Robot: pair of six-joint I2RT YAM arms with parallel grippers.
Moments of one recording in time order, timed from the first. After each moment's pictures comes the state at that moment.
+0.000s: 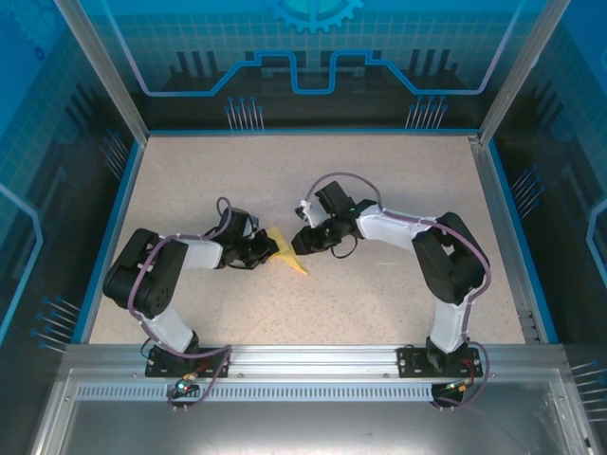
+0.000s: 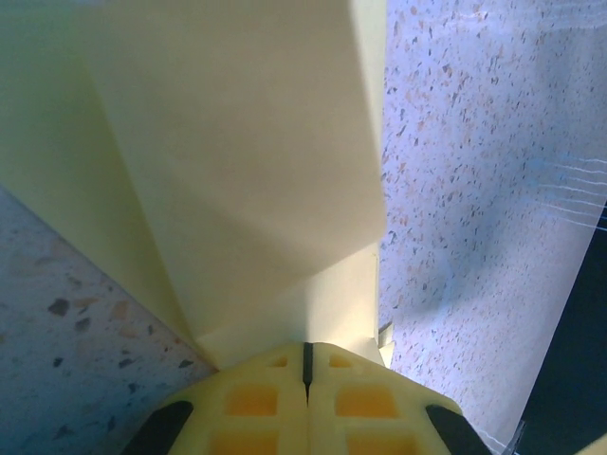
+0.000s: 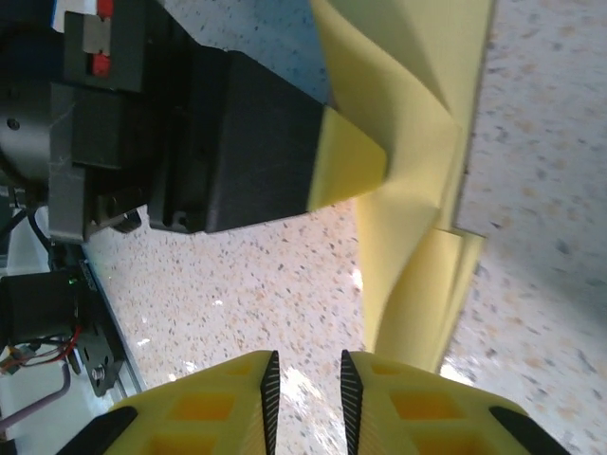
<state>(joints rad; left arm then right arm) -0.28 1.69 0.63 0.15 0.51 -0.95 0.65 1.88 1.22 -0.39 -0.64 0.31</state>
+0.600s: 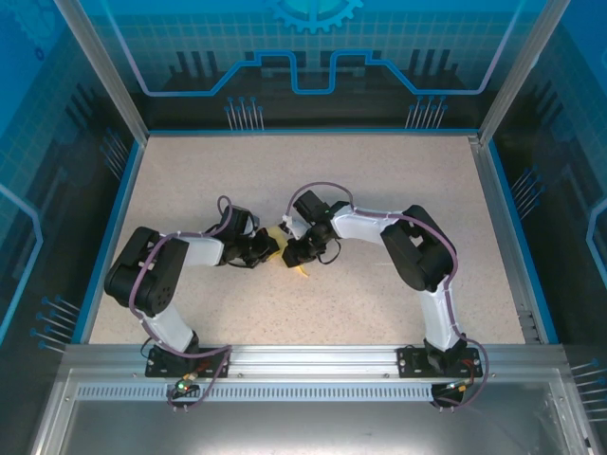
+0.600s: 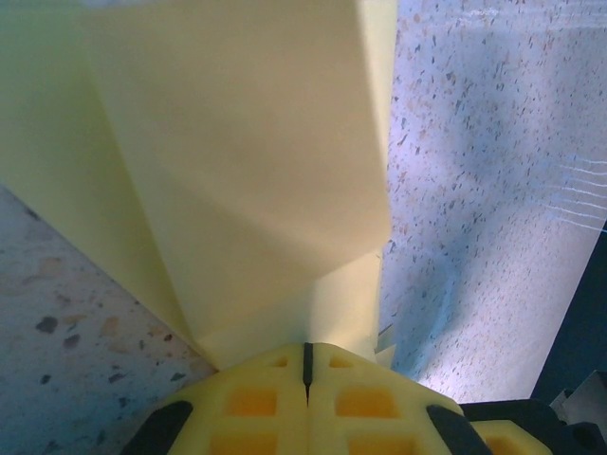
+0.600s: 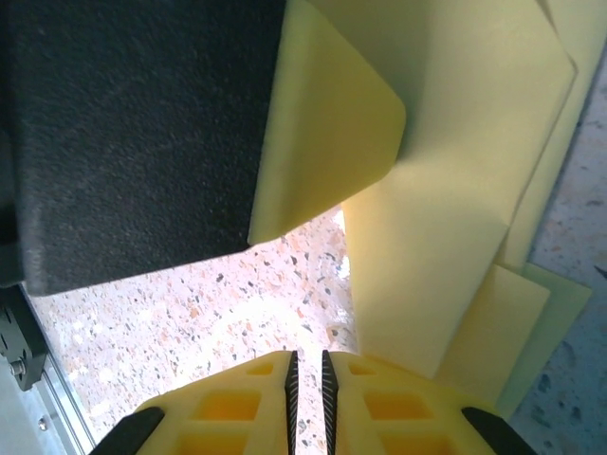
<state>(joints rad) -0.28 1.70 0.66 0.10 0.51 -0.95 0.72 2.08 1.37 -0.54 -0.58 0.24</state>
